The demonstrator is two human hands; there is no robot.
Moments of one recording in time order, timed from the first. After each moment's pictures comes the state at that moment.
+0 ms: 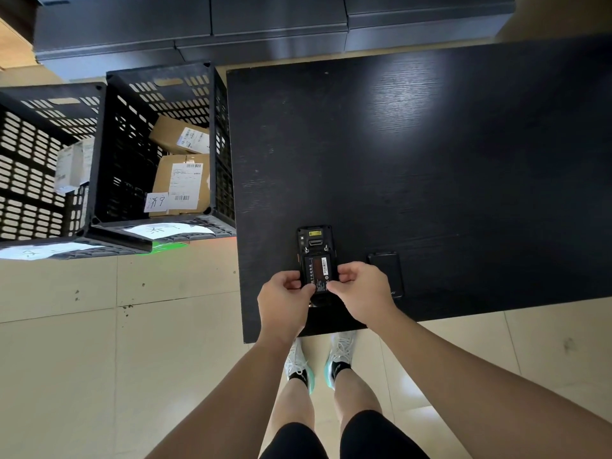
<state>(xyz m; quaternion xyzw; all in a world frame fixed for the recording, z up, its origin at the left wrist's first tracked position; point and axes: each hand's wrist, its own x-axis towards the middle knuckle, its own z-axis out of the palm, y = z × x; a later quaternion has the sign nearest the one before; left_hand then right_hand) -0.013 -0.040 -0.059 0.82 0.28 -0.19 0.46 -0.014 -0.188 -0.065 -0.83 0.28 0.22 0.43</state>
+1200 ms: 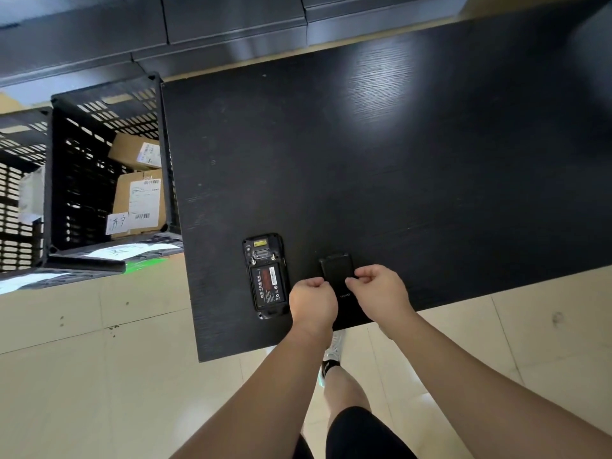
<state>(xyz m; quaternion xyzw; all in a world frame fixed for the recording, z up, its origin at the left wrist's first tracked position) -0.018 -0.179 -0.069 0.69 0.42 -0.27 0.52 -0.034 -0.293 -0.063 -0.76 0.41 0.21 0.46</state>
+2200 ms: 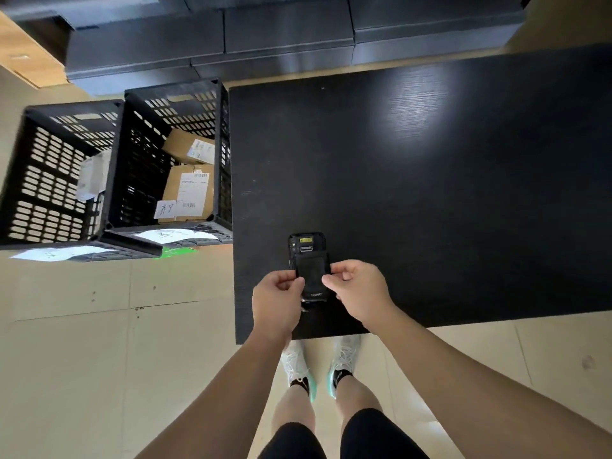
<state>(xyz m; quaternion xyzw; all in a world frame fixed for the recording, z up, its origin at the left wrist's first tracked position) -0.010 -0.057 -0.038 0.76 0.35 -0.15 0.53 -0.006 -0.206 -0.038 -0.76 0.28 0.23 0.54</state>
